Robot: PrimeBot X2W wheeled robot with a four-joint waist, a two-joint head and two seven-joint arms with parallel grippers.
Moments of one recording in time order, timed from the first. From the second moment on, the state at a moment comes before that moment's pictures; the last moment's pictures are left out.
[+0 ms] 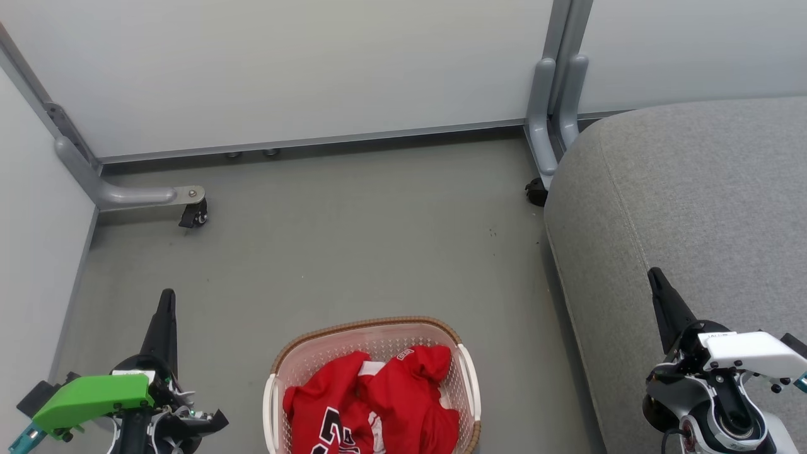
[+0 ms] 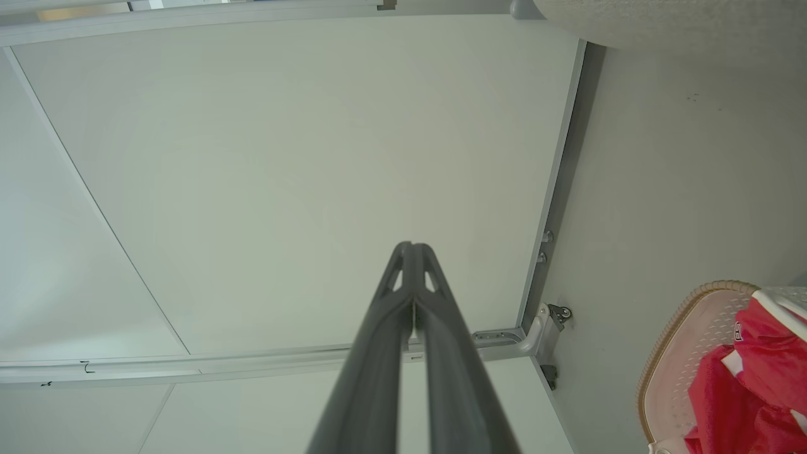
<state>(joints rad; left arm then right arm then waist) -0.10 0.05 0.11 0.24 -1.61 -0.13 0.11 -0.11 -0.05 -0.11 0.24 1.61 0.13 0.11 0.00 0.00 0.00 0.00</state>
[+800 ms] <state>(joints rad) -0.05 0.04 0.10 0.26 -1.61 -0.12 0.05 -0.06 -0.04 -0.11 0.26 1.56 0.13 0.05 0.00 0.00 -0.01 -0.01</state>
